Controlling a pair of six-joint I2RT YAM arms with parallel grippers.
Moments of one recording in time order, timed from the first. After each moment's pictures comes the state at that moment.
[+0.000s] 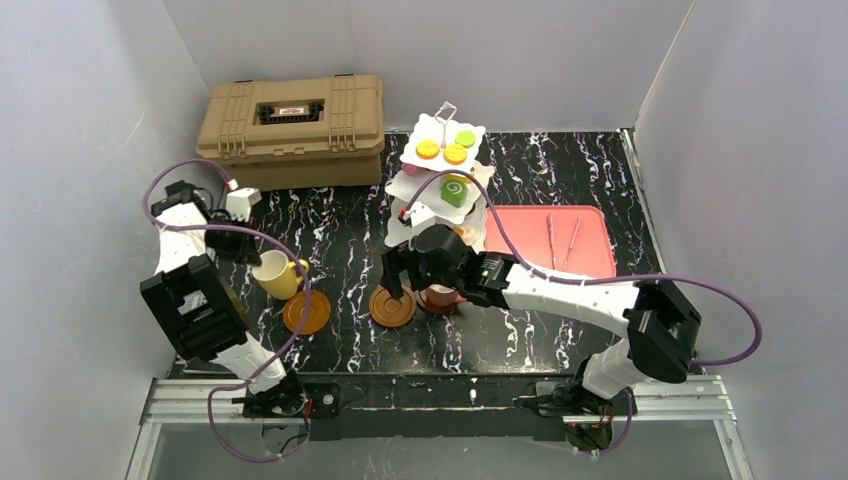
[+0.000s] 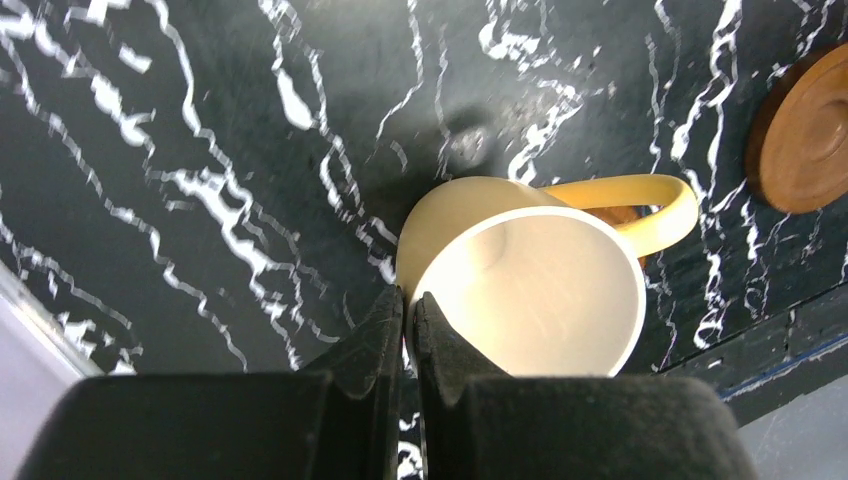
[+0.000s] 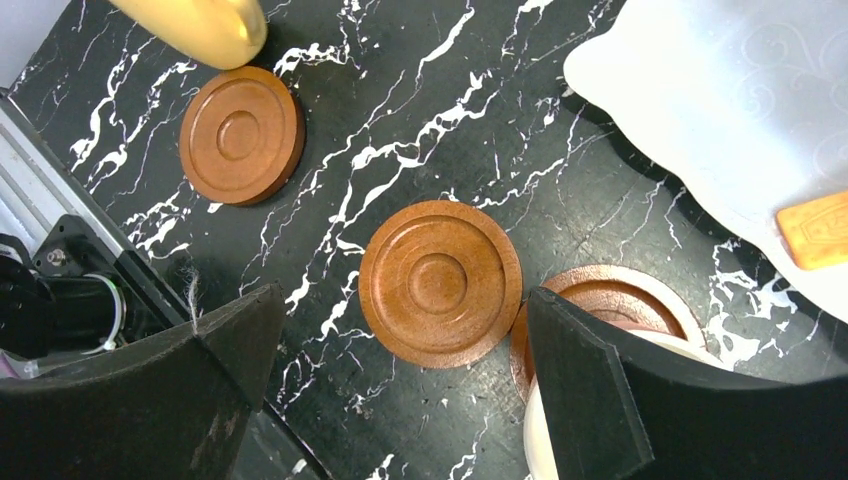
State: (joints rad) left arm 0.54 1.62 1.27 -1.10 0.49 0.77; right arm 1.11 1.49 1.07 -0.13 0.14 0.44
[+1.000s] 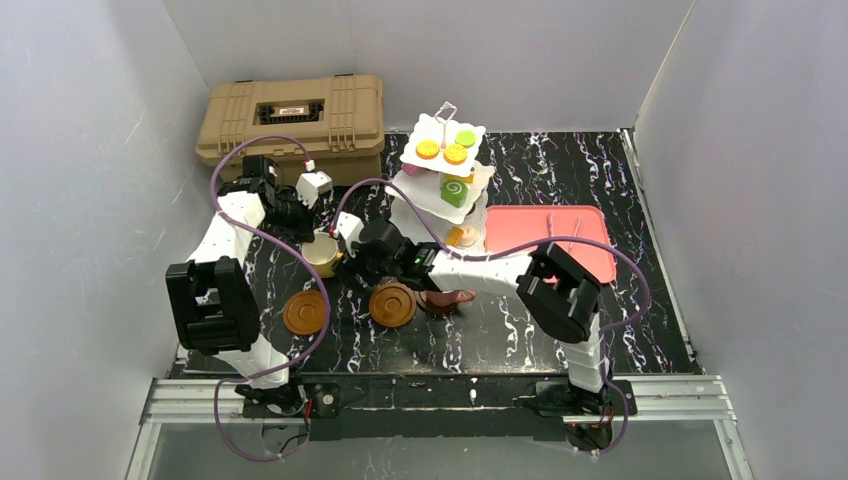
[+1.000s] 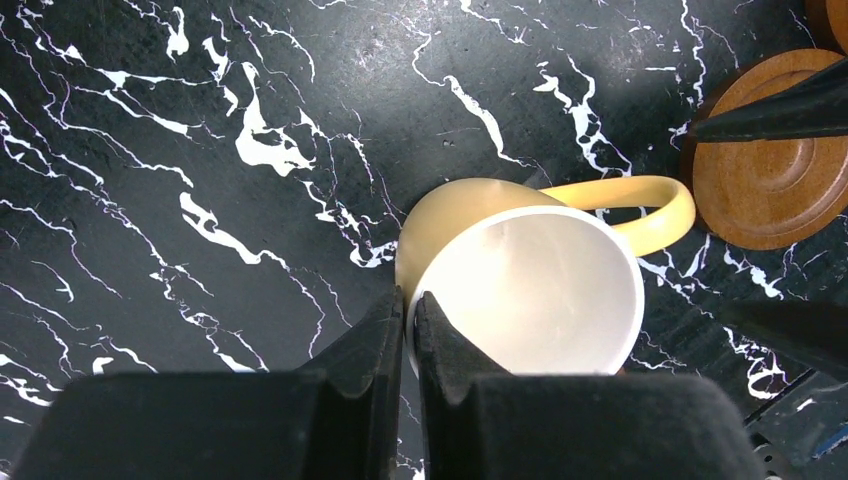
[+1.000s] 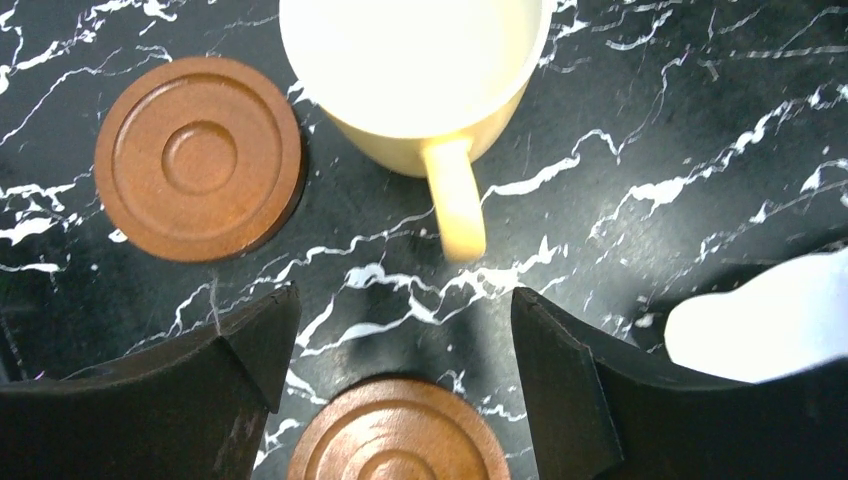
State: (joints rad) left arm 0.09 1.60 1.26 -0.89 0.49 0.77; right arm 1.12 1.97 1.39 0.02 -0.04 0.02
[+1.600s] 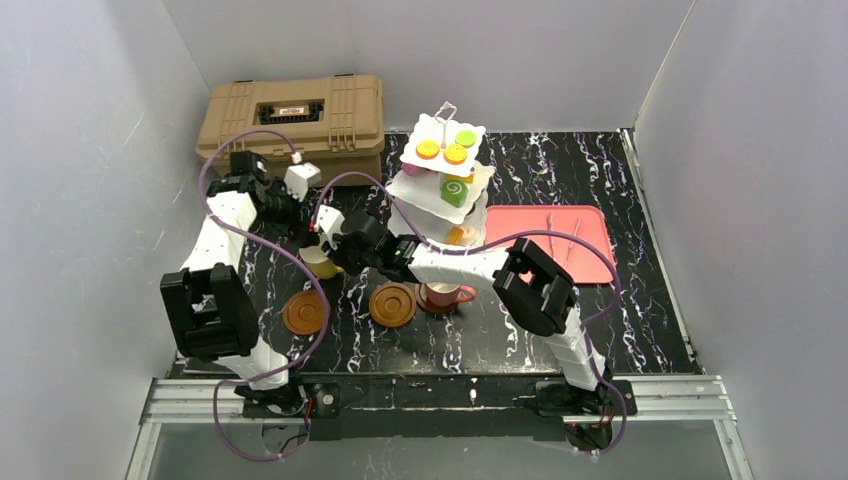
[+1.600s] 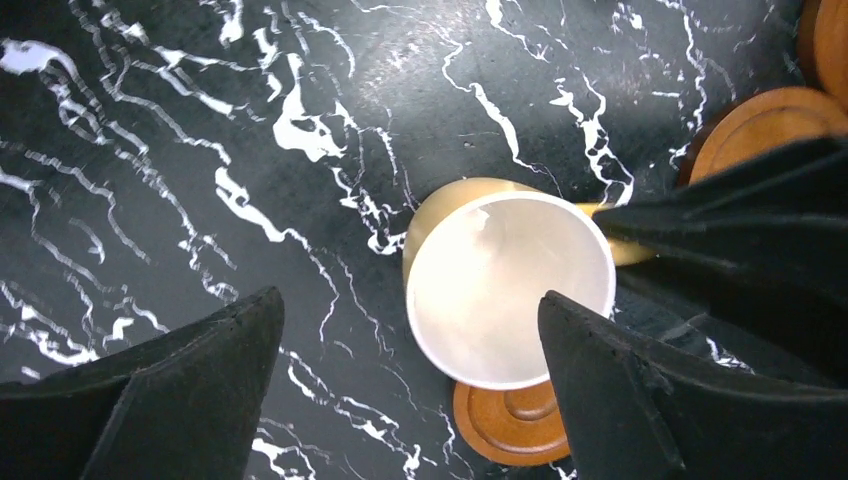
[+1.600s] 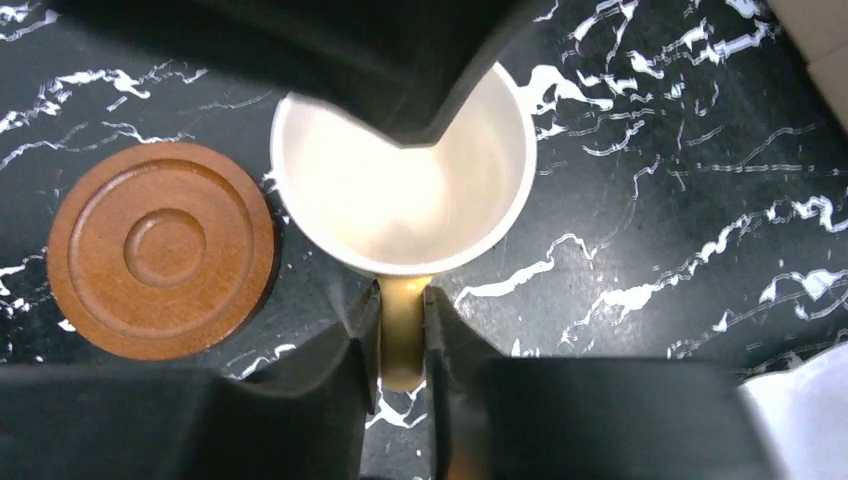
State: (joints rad) left arm 0.12 1.57 1.27 -0.88 0.49 0.73; right arm 1.11 2.14 1.61 0.00 -0.03 -0.07
